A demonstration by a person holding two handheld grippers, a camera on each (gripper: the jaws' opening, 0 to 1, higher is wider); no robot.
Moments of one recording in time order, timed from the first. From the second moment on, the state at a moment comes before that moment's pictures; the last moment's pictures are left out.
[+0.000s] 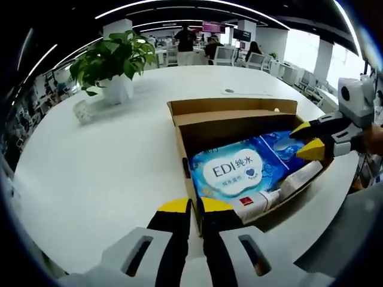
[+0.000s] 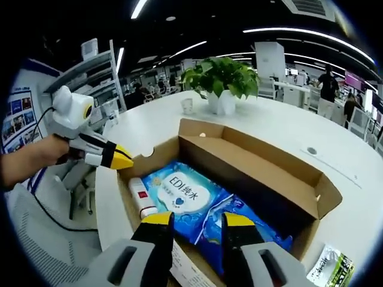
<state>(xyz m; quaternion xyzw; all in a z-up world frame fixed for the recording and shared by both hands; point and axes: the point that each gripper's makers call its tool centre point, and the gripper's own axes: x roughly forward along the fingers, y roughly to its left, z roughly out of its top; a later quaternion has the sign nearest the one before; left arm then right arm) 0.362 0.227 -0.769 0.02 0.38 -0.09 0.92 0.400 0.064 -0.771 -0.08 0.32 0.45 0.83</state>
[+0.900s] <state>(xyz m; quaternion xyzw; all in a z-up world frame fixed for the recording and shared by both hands) 0.363 0.228 -0.769 0.01 0.38 -0.09 0.92 0.419 0.088 -0.807 -0.05 0.38 0.43 0.82</state>
